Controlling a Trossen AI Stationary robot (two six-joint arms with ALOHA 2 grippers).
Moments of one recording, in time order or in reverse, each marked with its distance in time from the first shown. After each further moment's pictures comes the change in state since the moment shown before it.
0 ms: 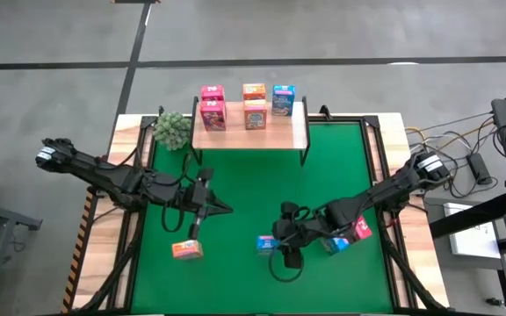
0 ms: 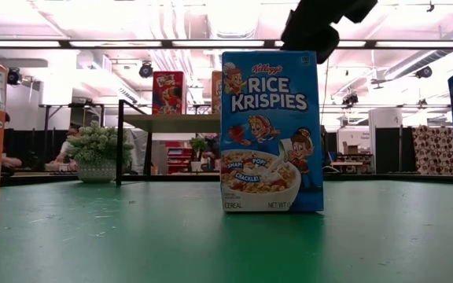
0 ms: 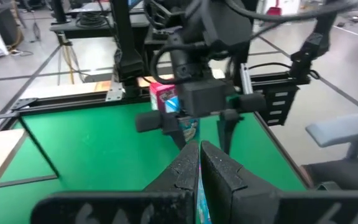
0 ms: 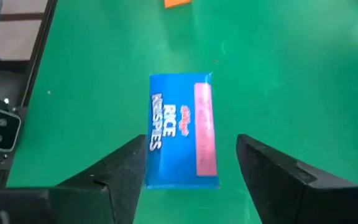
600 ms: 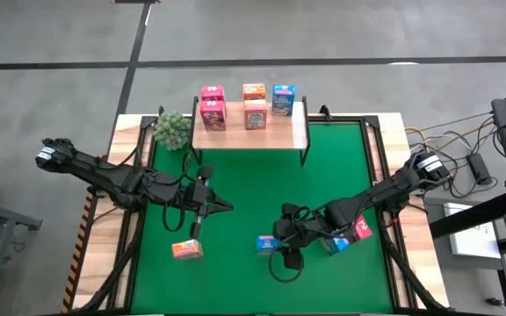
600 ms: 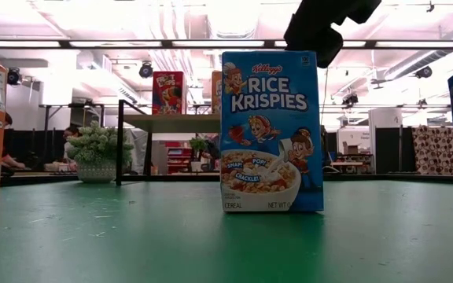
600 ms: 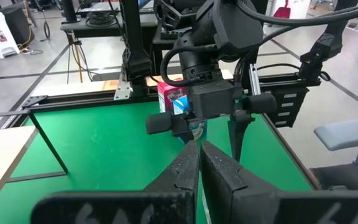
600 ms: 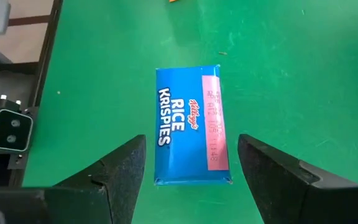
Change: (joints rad) left arm 0.001 0.000 0.000 -0.002 -0.019 -0.005; right arm 0.002 0.003 -0.008 0.004 -0.025 0.047
